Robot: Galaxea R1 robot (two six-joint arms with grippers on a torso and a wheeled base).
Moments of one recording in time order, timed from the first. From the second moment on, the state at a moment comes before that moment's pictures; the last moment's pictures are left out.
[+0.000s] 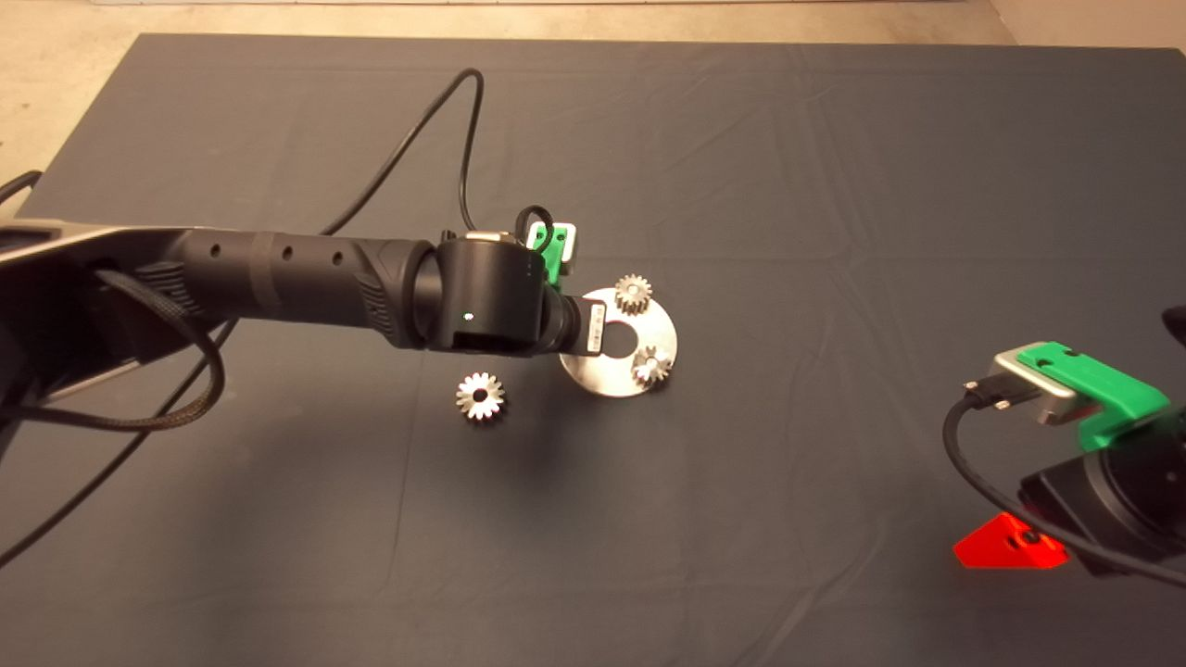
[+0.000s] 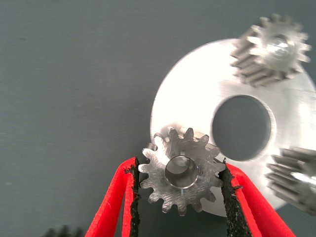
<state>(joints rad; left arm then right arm) -0.28 2.70 -0.96 0.92 1.51 -1.58 0.66 2.17 -0.35 0.10 -1.53 1.59</state>
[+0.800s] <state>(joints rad) -0.27 2.71 -0.96 0.93 1.50 -1.58 0.66 2.17 -0.35 0.10 -1.53 1.59</state>
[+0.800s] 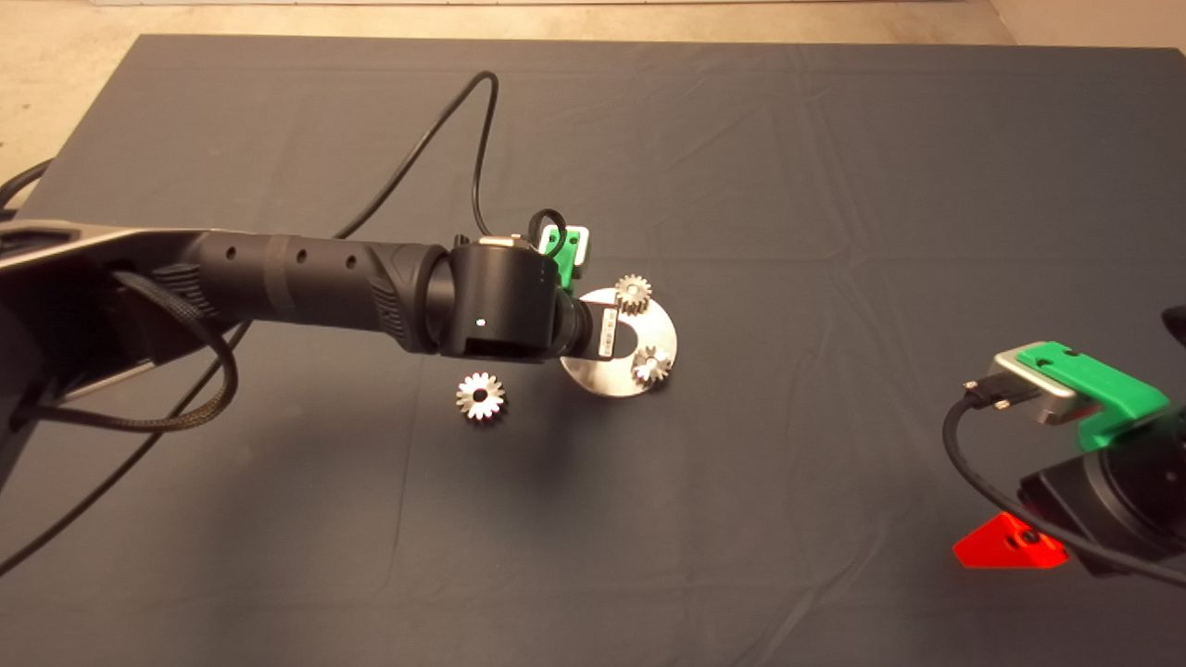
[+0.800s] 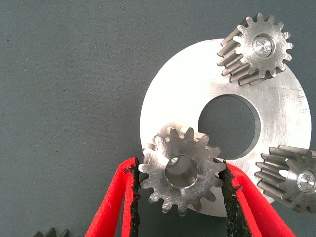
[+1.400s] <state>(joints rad) -0.27 2.70 -0.98 0.93 1.49 -1.55 0.66 2.17 -0.35 0.10 -1.53 1.59</state>
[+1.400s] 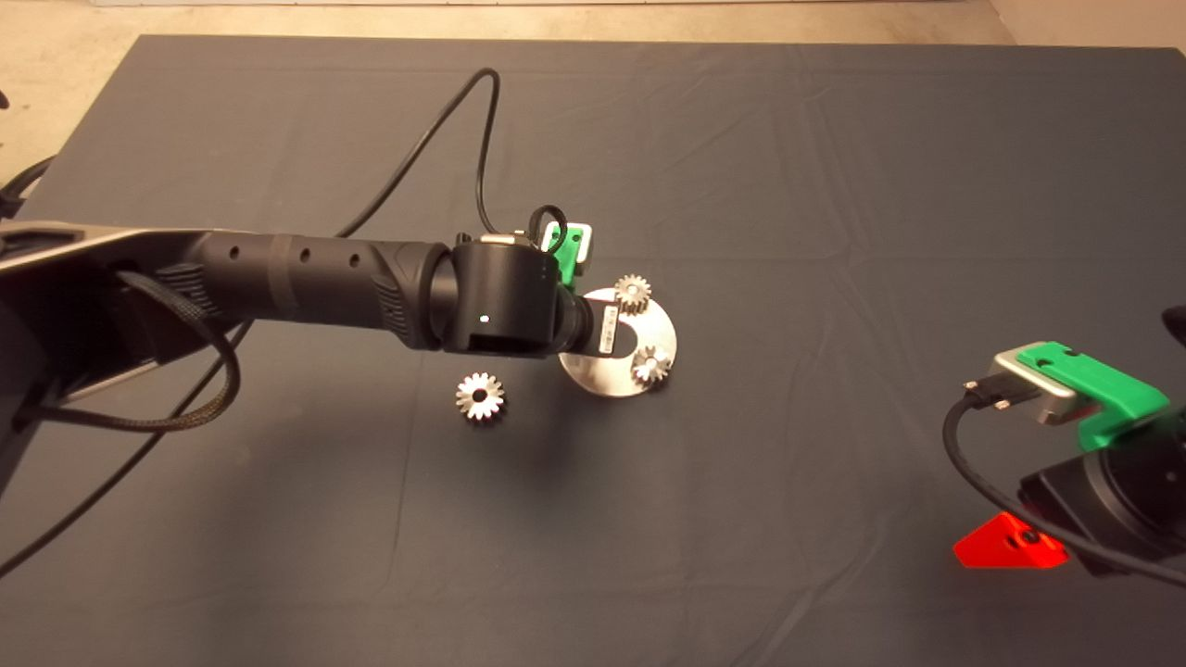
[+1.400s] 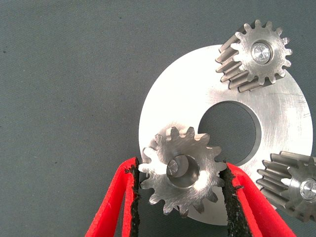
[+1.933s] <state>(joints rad) -0.26 2.65 -0.93 0.94 1.49 -1.55 0.66 2.17 -0.35 0.10 -1.53 1.59</state>
